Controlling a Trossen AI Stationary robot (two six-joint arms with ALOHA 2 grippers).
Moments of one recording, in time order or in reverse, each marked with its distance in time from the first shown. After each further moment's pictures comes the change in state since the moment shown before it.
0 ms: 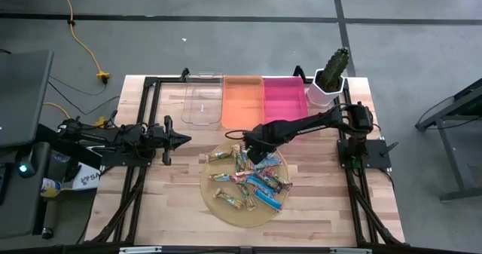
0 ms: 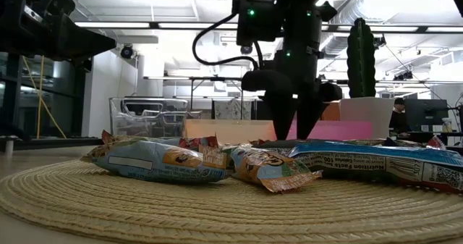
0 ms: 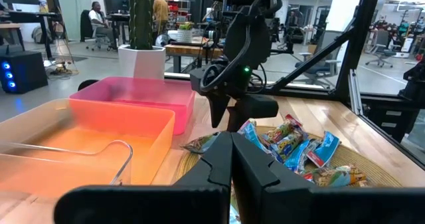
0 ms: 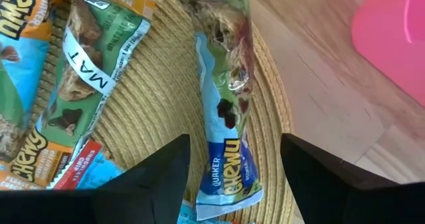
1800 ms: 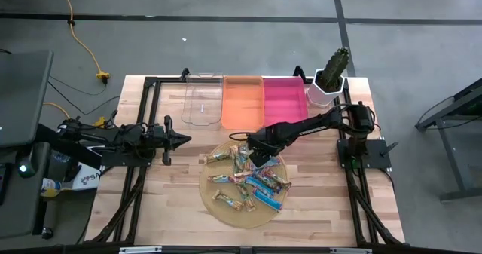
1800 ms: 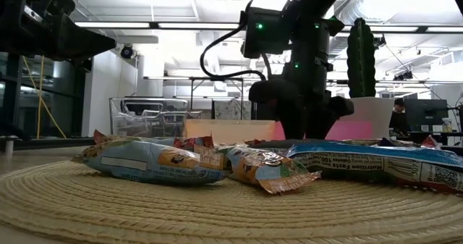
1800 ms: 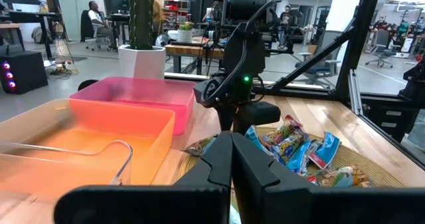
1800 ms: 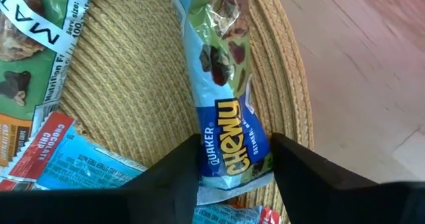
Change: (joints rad) left arm 0.000 0.000 0.000 0.000 0.000 0.000; right arm 0.000 0.000 -0.107 0.118 -0.128 0.053
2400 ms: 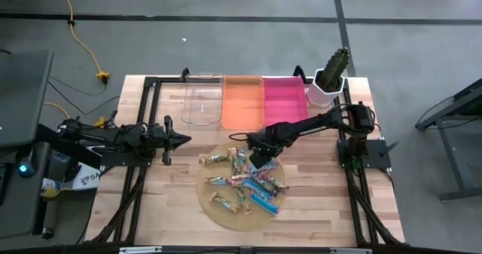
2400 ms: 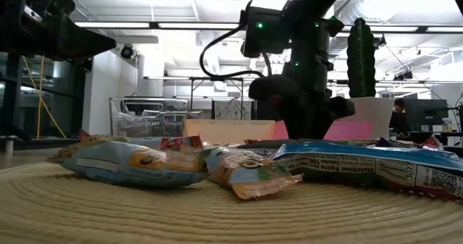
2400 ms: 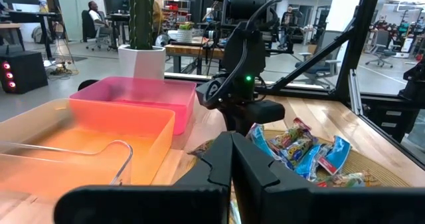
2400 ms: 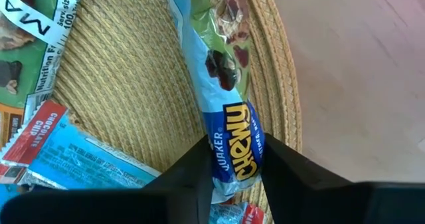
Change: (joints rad) left arm 0.000 0.000 0.000 0.000 0.000 0.000; right arm 0.001 -0.011 -0.002 0.005 -0.057 -0.006
